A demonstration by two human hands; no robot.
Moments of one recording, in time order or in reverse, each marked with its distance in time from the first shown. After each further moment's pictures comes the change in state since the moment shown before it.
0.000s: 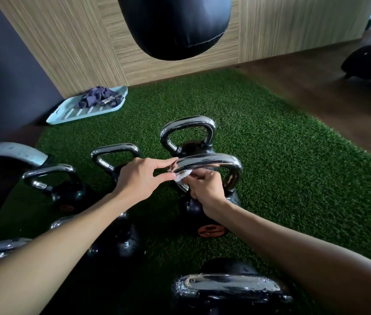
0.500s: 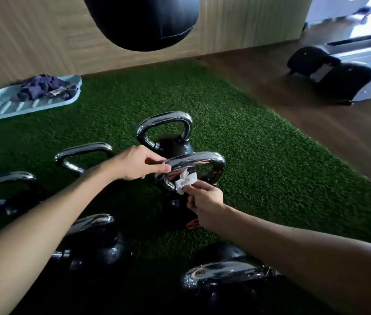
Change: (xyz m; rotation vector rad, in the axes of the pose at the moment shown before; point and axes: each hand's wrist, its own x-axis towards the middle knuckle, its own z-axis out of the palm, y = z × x) left_hand 0.058 -0.014 -0.015 -0.200 -0.484 0.137; right_hand -0.040 0.001 -0.001 0.410 0.300 0.376
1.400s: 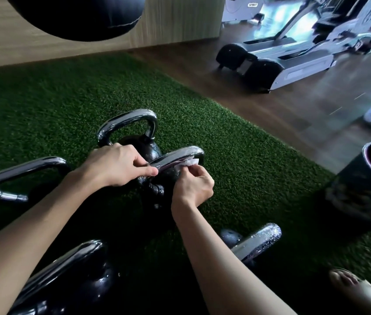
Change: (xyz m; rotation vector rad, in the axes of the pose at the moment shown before) left_hand 0.011 -0.003 -0.015 0.321 -0.001 0.168; right_hand -0.007 -0.001 0.061 -0.018 0.921 -0.469
